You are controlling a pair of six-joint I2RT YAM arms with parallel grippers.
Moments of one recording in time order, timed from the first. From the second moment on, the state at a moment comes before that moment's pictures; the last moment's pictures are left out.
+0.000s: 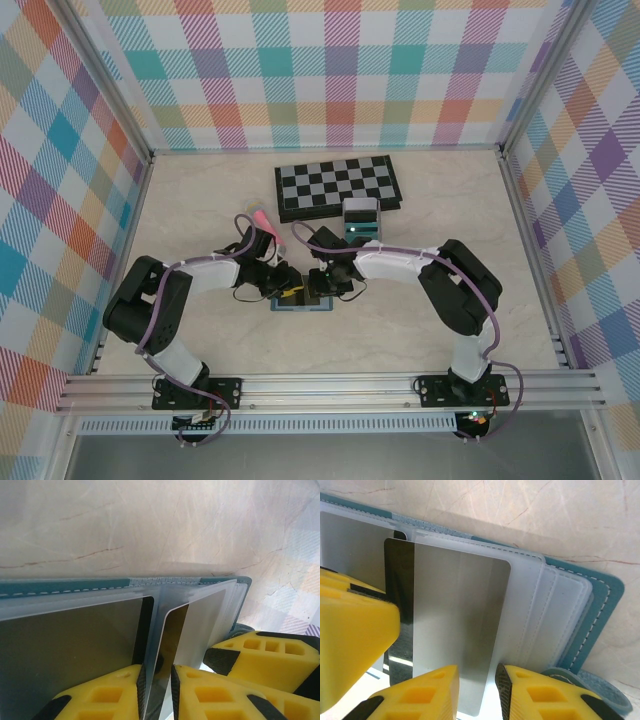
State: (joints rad) left arm -0.44 1.64 0.74 -0.20 0.58 -0.80; right arm 0.86 1.89 1.19 -0.53 -0.19 0.65
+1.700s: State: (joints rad) left arm -0.44 1.15 0.88 -0.59 0.39 -0.73; right arm 0.66 1.56 1.01 -0.21 -0.64 0.79
